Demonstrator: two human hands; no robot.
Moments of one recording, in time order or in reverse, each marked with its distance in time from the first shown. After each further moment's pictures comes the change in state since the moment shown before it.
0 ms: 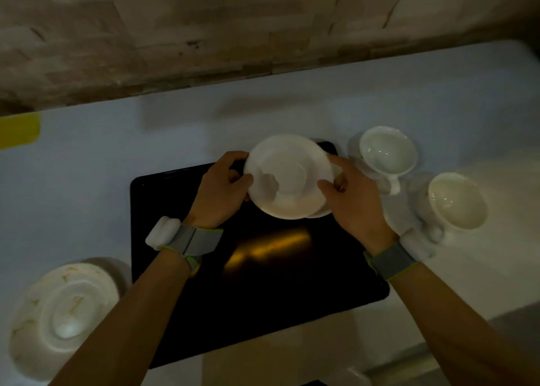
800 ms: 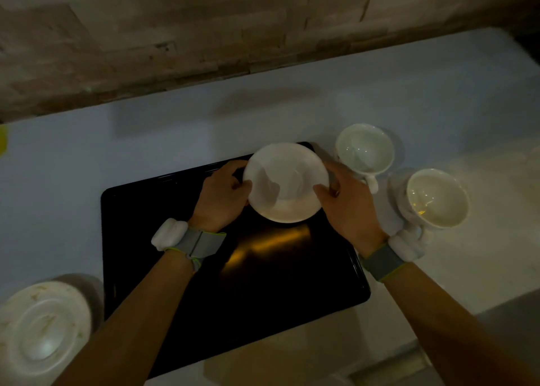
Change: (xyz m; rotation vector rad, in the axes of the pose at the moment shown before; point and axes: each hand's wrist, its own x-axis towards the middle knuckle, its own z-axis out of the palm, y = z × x) left_hand 0.018 0.002 0.043 0.109 -0.057 -0.033; right_hand 0.005 0.034 -0.012 -0.014 0.016 -0.005
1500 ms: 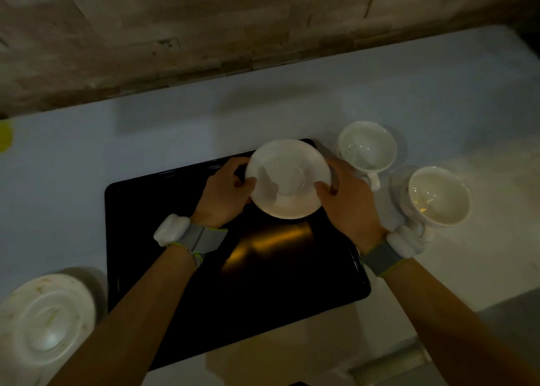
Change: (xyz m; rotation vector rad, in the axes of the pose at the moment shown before) left_hand -0.002 -0.001 -0.001 0.018 -0.049 0.002; right_hand 0.000 0.002 0.003 -0.076 0.006 -0.003
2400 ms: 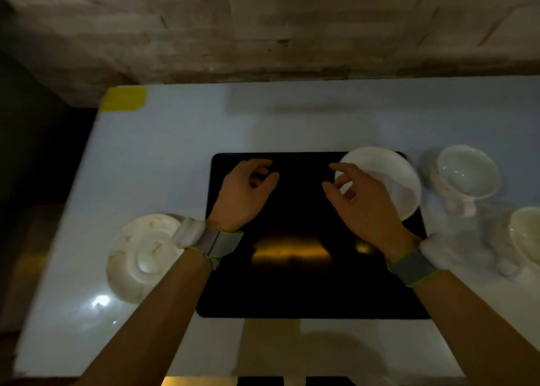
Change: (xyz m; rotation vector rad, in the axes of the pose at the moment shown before) left_hand -0.080 -0.055 -0.090 -0.077 0.341 0.037; right_hand -0.019 -0.103 0.050 0.144 -0.311 -0.217
